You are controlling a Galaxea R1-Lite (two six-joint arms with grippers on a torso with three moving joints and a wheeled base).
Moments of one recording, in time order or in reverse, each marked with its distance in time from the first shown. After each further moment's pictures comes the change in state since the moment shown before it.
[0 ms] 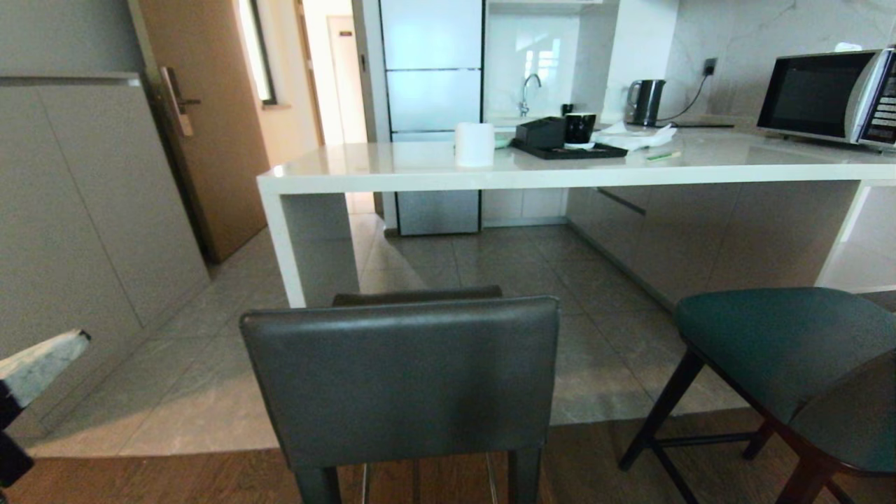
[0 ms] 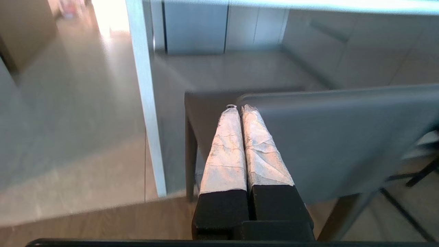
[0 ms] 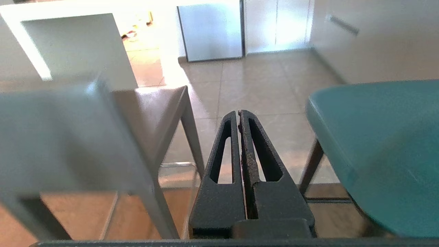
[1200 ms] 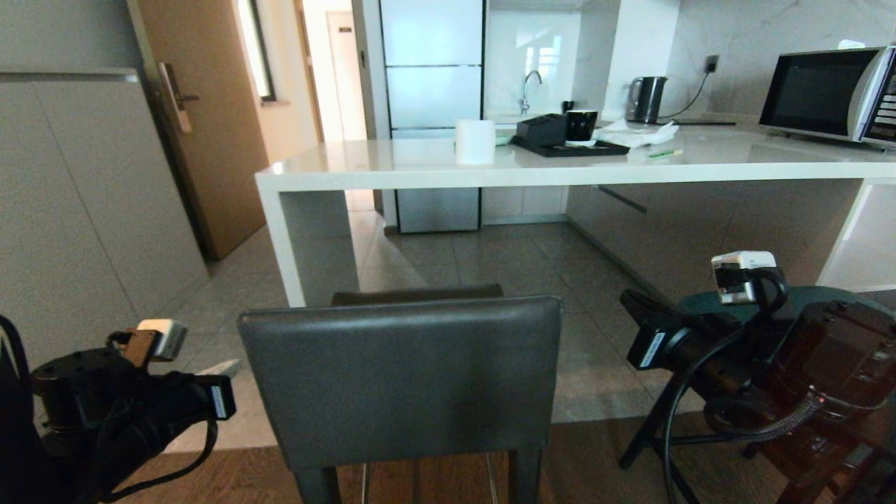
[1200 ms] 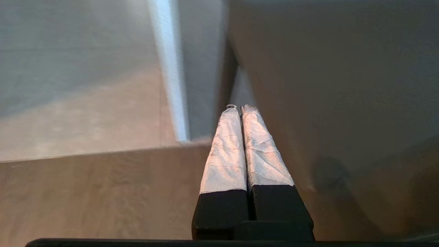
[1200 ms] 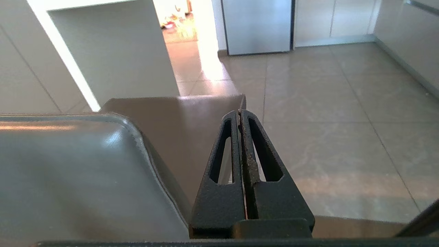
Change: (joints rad) left arm 0.063 1.160 0.198 -1.080 0.026 0.051; right arm 0.525 1.000 -0.038 -0.971 -0.373 0.040
